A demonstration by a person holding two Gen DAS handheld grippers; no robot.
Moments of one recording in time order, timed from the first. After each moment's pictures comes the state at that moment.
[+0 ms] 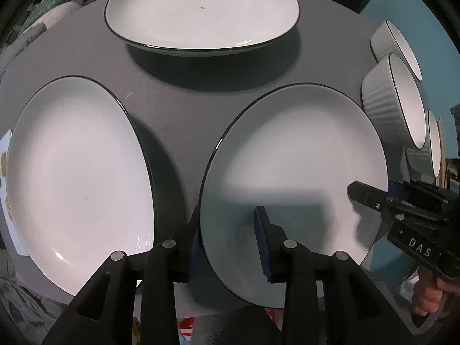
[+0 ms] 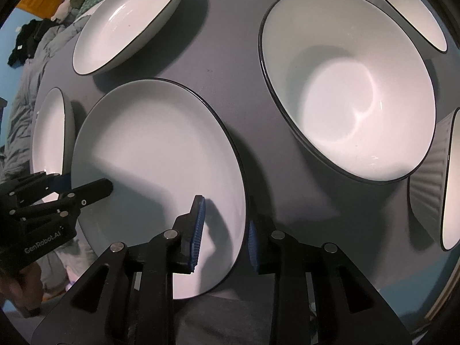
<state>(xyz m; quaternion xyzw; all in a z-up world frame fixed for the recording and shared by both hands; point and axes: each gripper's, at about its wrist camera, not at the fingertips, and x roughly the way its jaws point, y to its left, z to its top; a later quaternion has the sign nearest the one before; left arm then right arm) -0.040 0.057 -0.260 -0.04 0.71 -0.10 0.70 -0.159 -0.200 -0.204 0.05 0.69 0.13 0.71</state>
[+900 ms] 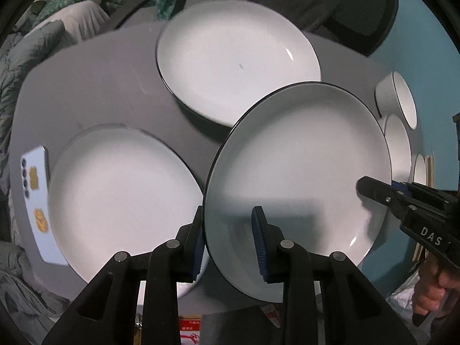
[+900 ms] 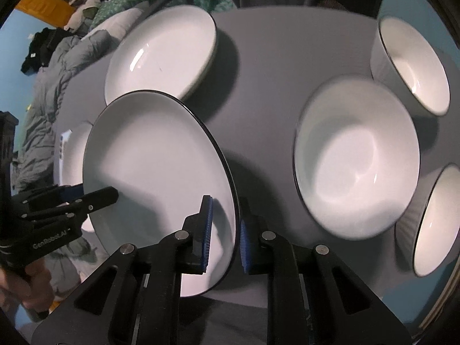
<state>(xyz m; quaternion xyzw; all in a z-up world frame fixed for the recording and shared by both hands) -0.004 0.167 -0.220 -0.06 0.69 -0.07 0.71 -0.130 -0.198 -0.158 0.07 0.67 0.15 0.72</state>
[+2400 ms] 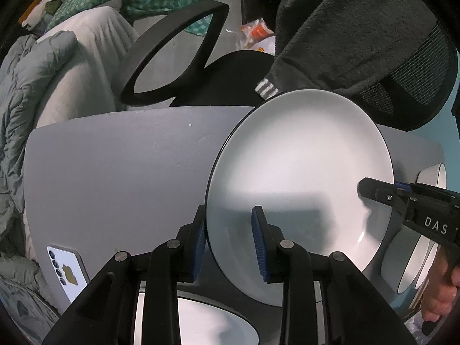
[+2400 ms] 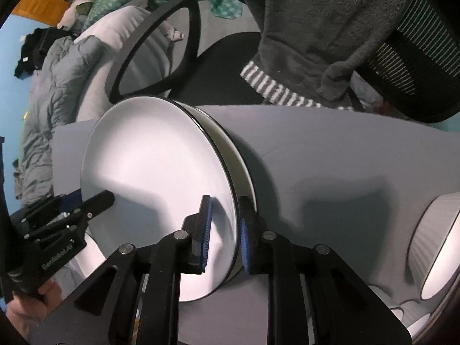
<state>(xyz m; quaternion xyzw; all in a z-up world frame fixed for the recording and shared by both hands) 0.129 0.161 -0.243 -0.06 0.69 -0.01 0.72 0.035 -0.136 -0.191 0.06 0.71 0.16 0.68</state>
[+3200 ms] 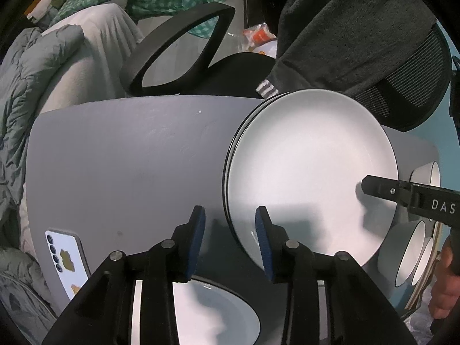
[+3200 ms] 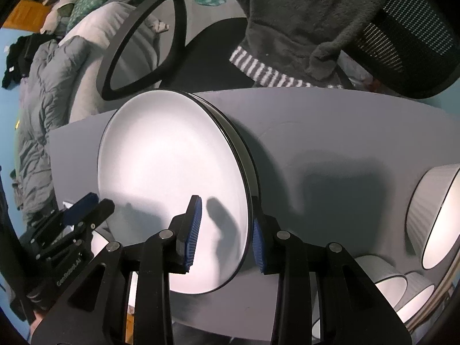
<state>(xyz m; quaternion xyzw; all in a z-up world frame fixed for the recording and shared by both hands) 0.109 0.170 -0.232 -0.08 0.68 -0.01 0.73 0.031 -0.135 -0.183 0.08 0.74 0.13 0.66</state>
